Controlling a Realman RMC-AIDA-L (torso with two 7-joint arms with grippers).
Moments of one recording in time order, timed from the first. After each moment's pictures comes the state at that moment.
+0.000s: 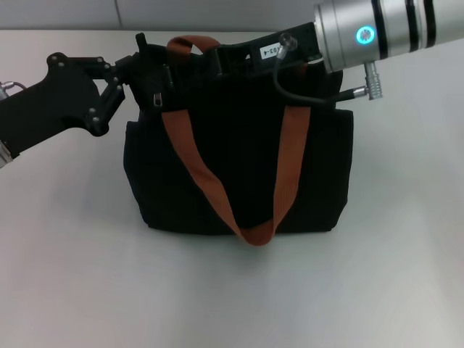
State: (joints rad) left arm -0.49 -2.04 0.50 0.49 1.74 1.62 -0.79; right arm 1.04 2.07 -0.99 -0.52 -1.88 -1.45 2.27
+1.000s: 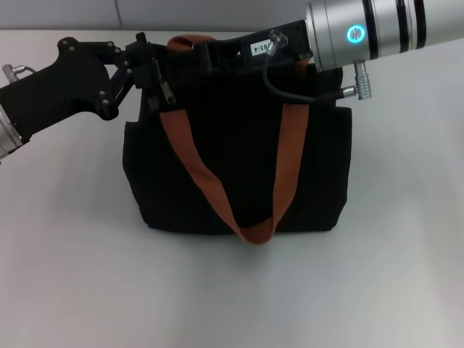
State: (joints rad) left arm -0.53 -2.05 0.50 0.50 1.74 1.60 -0.85; right arm 1.04 2.08 -0.99 -0.52 -1.85 -1.43 2.27
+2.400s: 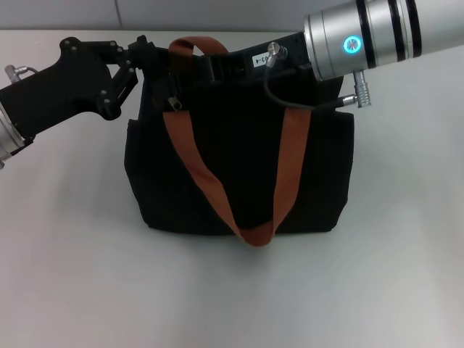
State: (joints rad) left arm -0.52 -2.05 0.50 0.50 1.73 1.62 -0.88; right arm 1.03 2.08 -1.04 -0.50 -1.86 -1.38 2.29
